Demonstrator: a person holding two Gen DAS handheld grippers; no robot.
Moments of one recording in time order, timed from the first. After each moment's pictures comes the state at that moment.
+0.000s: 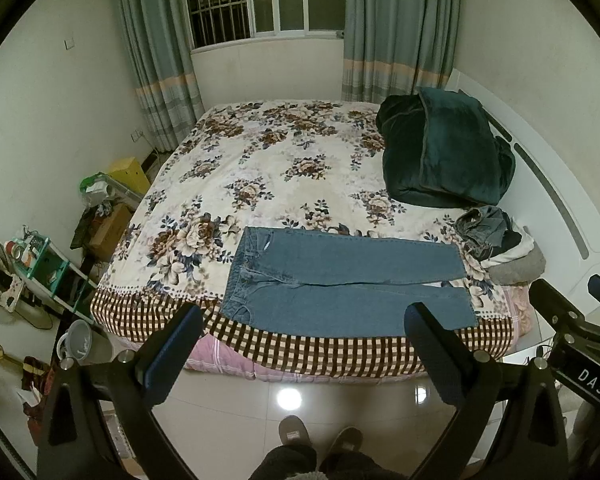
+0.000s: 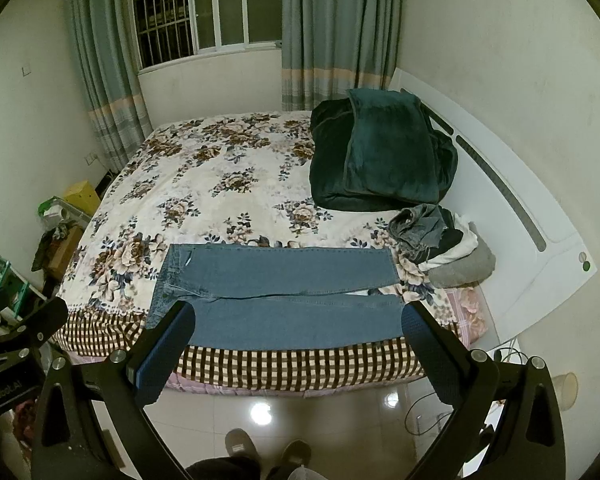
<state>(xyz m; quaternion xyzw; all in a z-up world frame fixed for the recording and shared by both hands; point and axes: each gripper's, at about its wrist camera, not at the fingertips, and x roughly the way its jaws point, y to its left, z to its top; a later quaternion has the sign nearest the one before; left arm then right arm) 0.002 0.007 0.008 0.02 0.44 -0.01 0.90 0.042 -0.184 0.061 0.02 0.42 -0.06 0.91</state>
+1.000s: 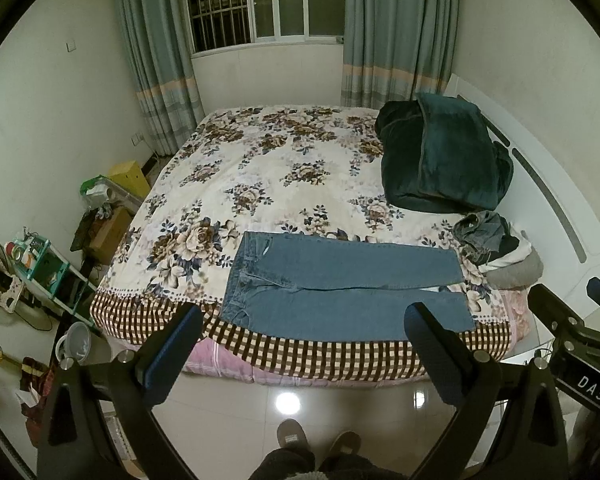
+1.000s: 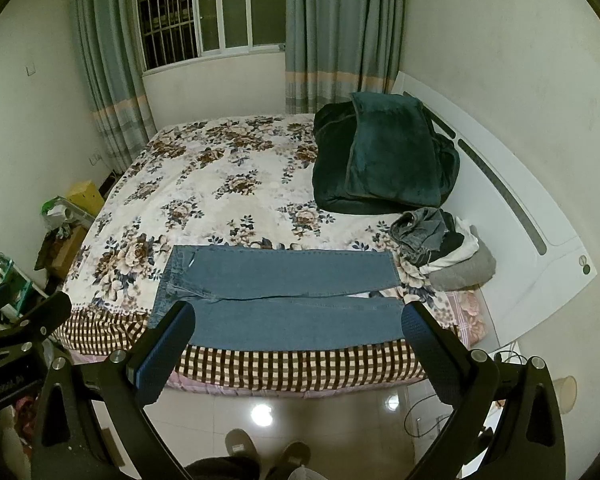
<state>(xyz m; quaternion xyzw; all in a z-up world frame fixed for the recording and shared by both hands) 0.007 -0.005 0.032 0.02 0.44 -0.01 0.90 0.041 -0.185 0.066 0.02 0.41 -0.06 0.91</state>
